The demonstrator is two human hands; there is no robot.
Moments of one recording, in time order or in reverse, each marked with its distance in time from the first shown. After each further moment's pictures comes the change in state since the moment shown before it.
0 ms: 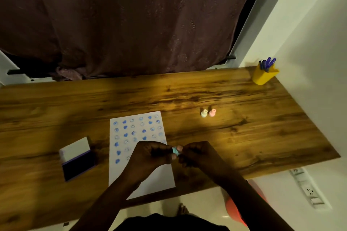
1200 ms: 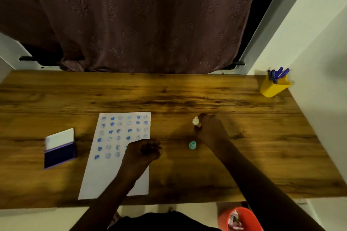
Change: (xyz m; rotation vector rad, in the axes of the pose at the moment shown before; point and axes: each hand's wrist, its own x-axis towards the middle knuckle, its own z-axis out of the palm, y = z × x) left_hand 0.036 -0.019 0.064 0.003 0.356 -0.213; right_hand 0.114 0.000 -0.134 -1.095 0.278 -0.153
